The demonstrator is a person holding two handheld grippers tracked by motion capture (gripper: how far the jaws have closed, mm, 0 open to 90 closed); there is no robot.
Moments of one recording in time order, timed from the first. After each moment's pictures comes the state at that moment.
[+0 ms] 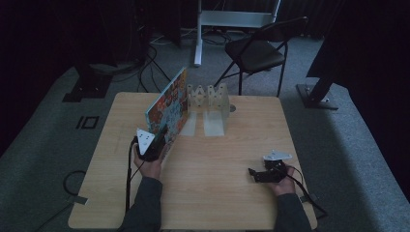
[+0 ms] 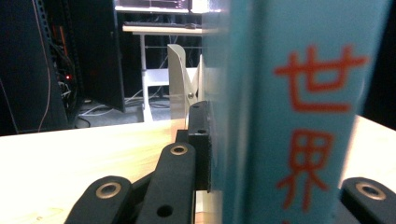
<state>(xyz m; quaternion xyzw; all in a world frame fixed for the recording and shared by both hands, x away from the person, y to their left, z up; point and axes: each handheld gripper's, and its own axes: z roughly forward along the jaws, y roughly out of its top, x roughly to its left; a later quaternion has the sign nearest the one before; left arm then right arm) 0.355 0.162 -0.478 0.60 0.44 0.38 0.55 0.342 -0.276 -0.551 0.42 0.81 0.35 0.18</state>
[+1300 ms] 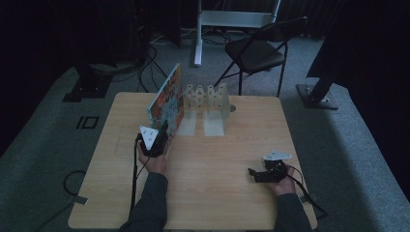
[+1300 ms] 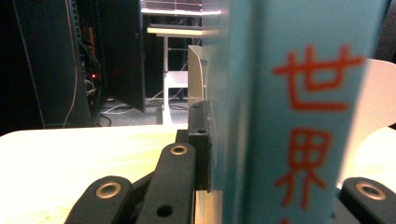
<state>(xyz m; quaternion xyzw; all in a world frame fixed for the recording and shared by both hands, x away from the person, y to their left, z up) 0.371 0.151 -0.482 0.57 0.47 0.41 0.53 0.343 -0.276 -0.551 0.42 0.81 0.35 0.18</state>
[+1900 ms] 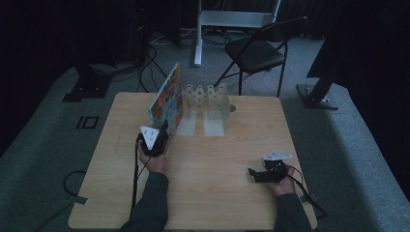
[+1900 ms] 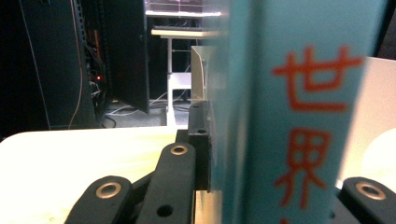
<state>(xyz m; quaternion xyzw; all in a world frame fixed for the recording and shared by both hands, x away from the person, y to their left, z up) 0.373 0.149 -0.483 0.57 0.47 0.42 0.53 0.342 -0.276 -0.551 0.42 0.81 0.35 0.18</state>
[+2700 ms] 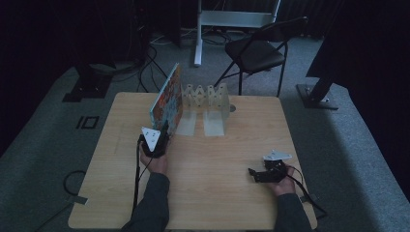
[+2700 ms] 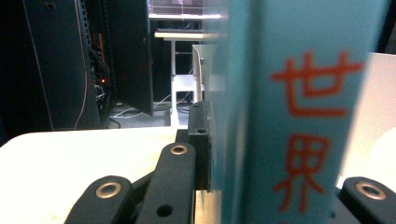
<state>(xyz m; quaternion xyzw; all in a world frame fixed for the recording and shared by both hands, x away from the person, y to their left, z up) 0.371 0.146 -0.490 0.57 0.47 0.43 0.52 0.342 -0.276 -0.551 0.42 0.81 0.35 0.18</state>
